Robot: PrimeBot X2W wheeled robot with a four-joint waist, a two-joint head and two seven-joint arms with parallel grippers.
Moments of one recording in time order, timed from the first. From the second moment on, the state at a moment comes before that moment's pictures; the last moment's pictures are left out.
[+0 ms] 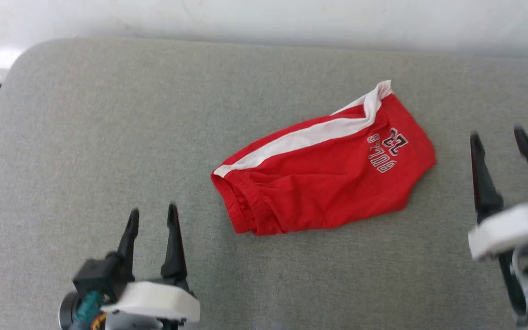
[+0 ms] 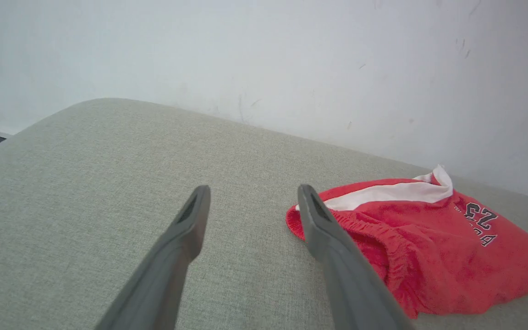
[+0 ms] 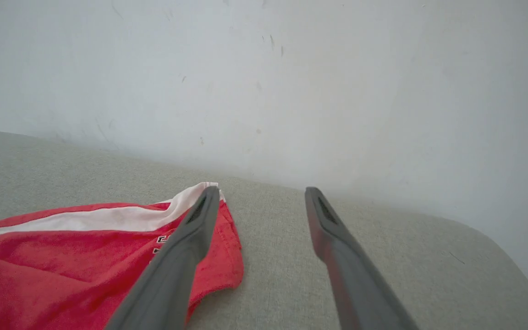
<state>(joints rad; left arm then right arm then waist) 0.03 0.25 -0.32 -0.17 -0.45 0.36 -0.17 -0.15 -0.11 -0.13 -0.14 0.01 0.13 0.08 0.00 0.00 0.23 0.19</state>
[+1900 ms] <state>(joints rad) -0.22 0.15 -0.45 0.13 -0.60 0.27 0.26 -0.16 -0.06 -0.07 -0.16 0.02 0.13 0.21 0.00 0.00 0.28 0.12</state>
